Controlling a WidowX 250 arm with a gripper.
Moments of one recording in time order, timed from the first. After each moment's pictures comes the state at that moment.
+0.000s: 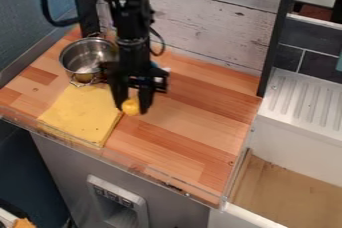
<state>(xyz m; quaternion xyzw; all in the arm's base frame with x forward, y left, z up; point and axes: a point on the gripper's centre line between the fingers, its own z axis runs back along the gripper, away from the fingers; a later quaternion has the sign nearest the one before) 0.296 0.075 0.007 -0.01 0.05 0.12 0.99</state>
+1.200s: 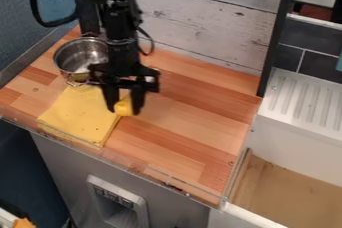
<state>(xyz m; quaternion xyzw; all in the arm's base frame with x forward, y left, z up) 0.288 0.068 0.008 -0.02 0.06 0.13 0.99</state>
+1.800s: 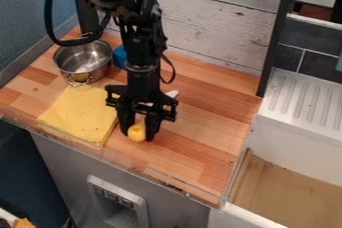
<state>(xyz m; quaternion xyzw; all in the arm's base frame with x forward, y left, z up) 0.266 0.039 -0.013 -0.01 0.08 0.09 0.99</state>
